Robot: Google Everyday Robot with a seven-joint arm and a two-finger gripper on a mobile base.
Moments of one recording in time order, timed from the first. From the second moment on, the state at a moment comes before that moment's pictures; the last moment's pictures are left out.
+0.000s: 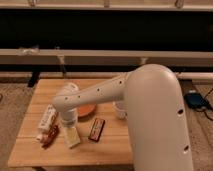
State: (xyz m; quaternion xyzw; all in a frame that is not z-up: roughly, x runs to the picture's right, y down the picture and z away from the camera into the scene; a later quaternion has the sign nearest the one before) arm -0.197 0.220 0.766 -0.36 -0.14 -0.15 0.91
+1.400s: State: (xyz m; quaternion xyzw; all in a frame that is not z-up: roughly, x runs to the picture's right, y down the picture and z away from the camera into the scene) arm -0.295 0.233 0.794 -0.30 -0.24 -0.29 0.88
